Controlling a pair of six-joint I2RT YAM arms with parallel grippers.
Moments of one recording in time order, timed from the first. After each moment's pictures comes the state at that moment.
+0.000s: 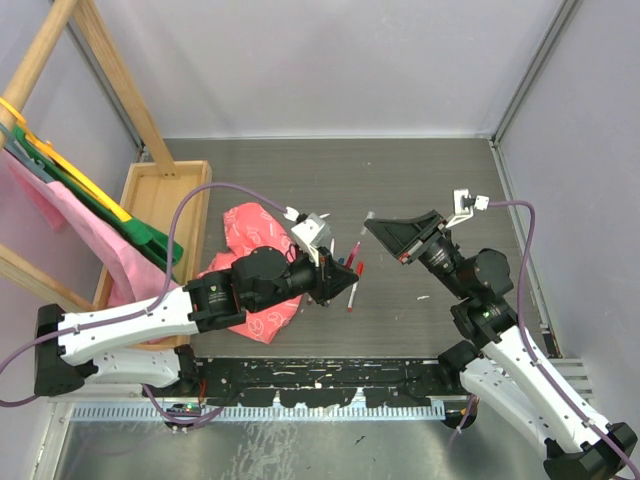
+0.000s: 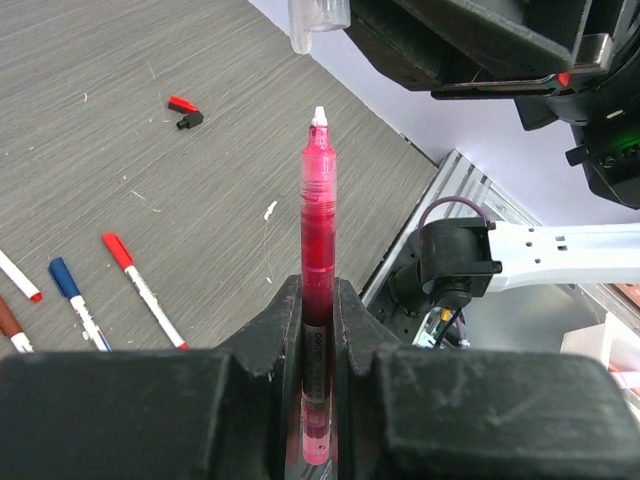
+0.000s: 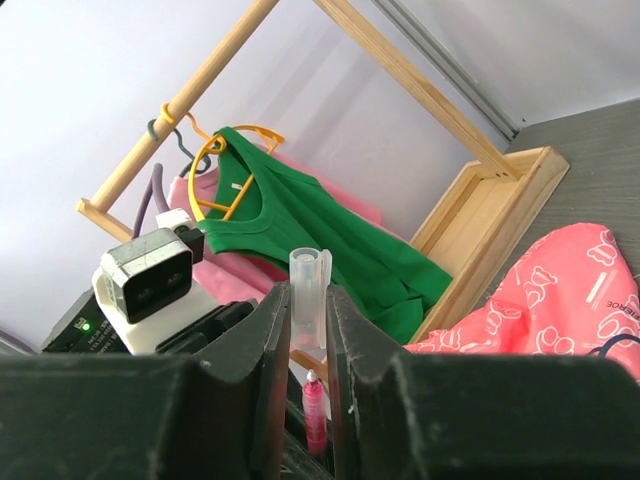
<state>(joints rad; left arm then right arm) -1.24 1.11 1.00 -0.05 -0.16 -0.46 0.51 0.60 0.59 0.36 -0.28 1.01</state>
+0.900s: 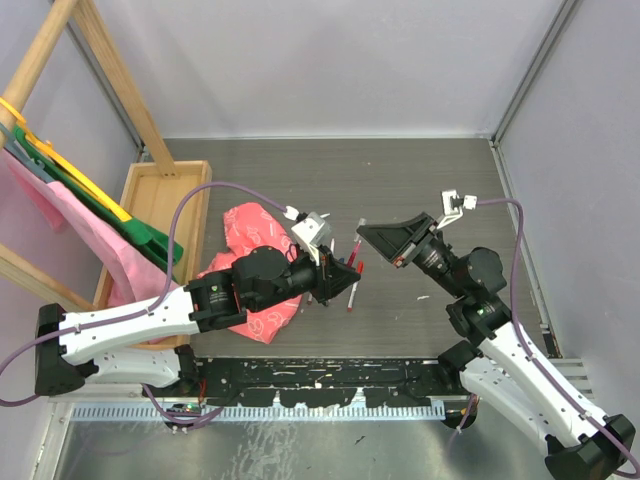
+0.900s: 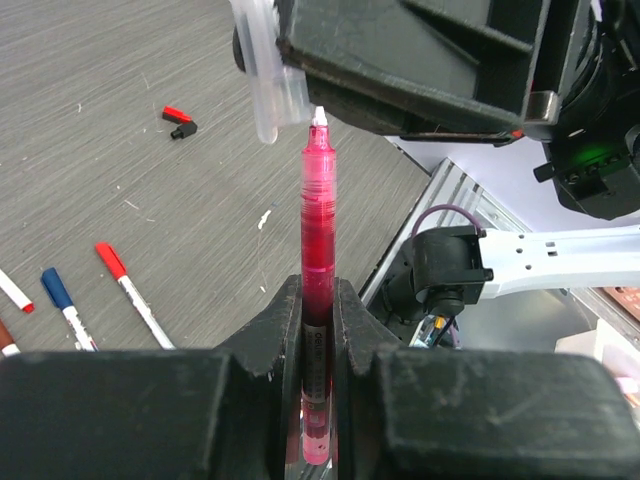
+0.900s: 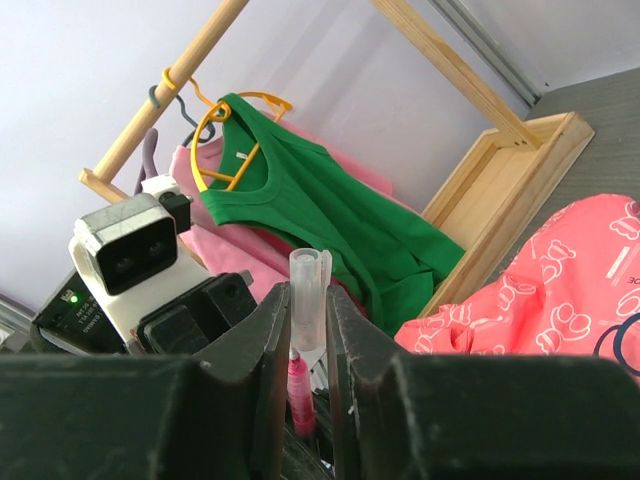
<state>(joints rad) -1.24 1.12 1.00 -0.02 -0.16 -0.46 0.53 0.63 0.57 0.40 -0.34 1.03</state>
